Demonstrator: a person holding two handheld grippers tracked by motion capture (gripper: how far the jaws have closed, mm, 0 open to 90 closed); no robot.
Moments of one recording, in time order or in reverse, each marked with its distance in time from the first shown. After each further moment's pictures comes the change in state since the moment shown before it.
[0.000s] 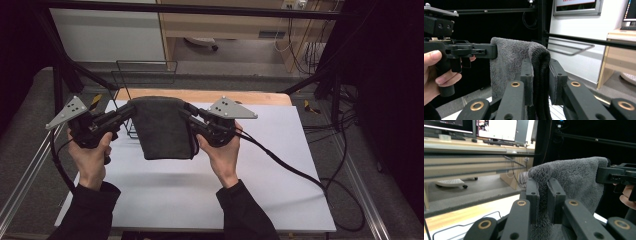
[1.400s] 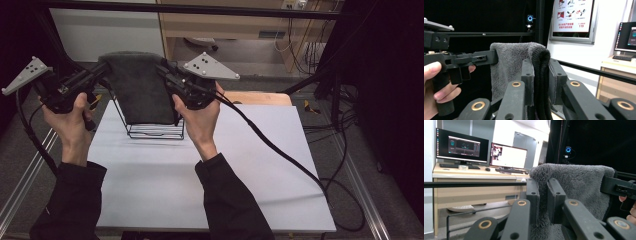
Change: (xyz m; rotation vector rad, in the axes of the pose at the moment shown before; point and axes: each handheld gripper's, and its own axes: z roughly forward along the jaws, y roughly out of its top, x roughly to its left) left arm 0.031 0.074 -0.003 -0.190 0.060 0.007; right arm 0.007 0.078 0.050 -0.145 -0.026 -0.062
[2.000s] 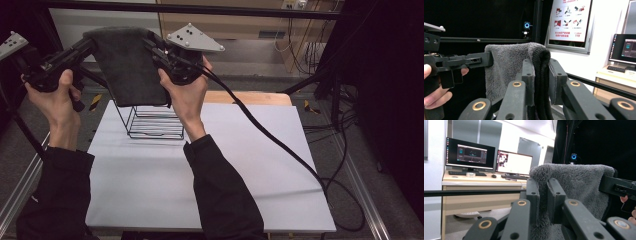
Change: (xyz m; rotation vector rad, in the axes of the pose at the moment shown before) left arm 0.020 0.036 0.010 -0.032 0.038 0.012; right arm -0.003 0.033 0.039 -0.032 -0.025 -0.045
